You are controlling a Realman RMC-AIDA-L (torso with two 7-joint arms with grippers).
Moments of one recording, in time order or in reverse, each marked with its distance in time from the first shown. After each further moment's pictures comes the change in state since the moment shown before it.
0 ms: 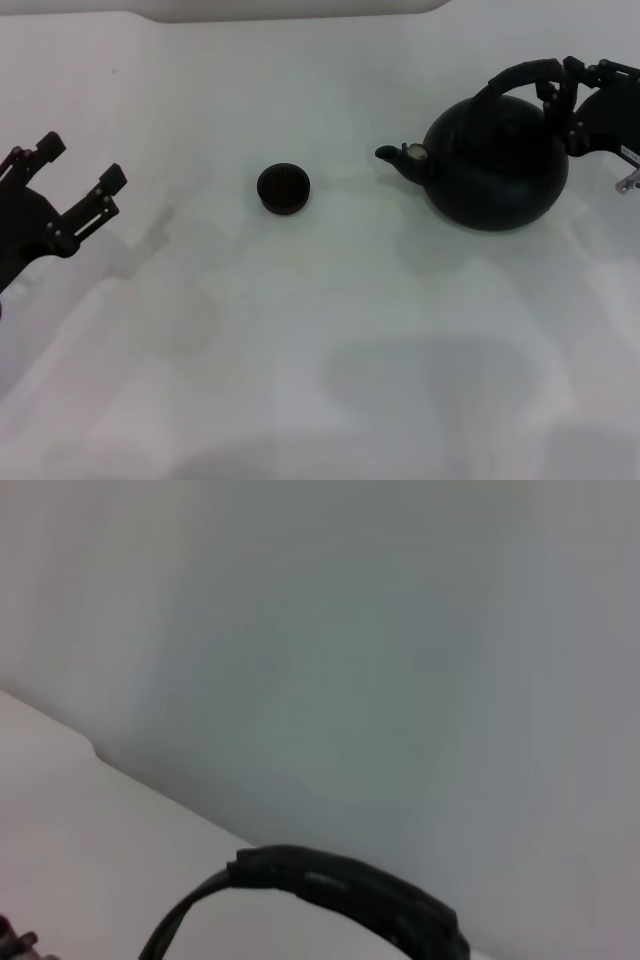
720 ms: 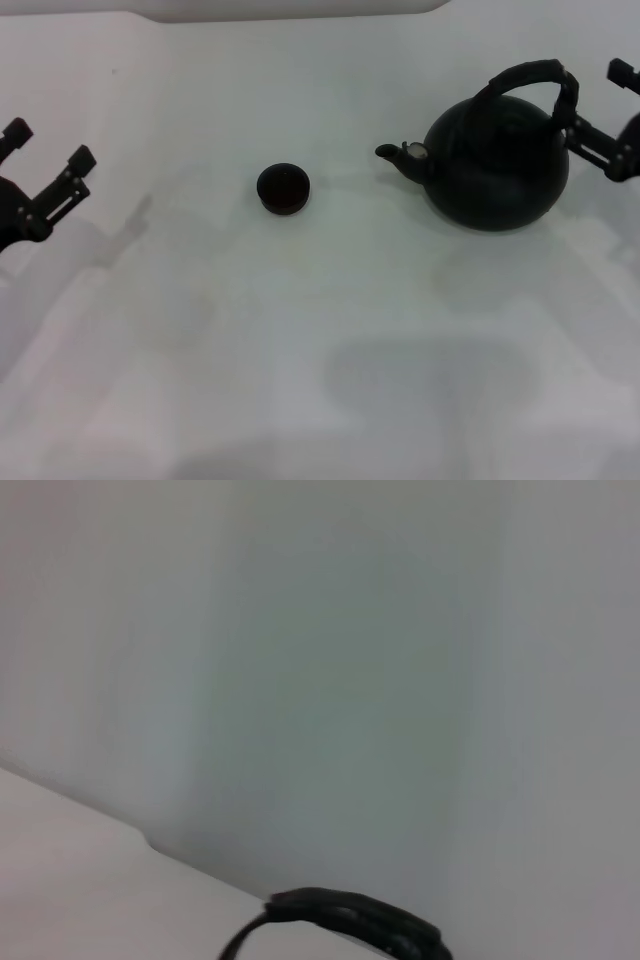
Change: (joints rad) left arm 0.008 0.004 -0.018 -0.008 -0.054 0.007 0.001; right arm -0.076 -0.007 0.159 -0.078 -0.016 0.366 0.027
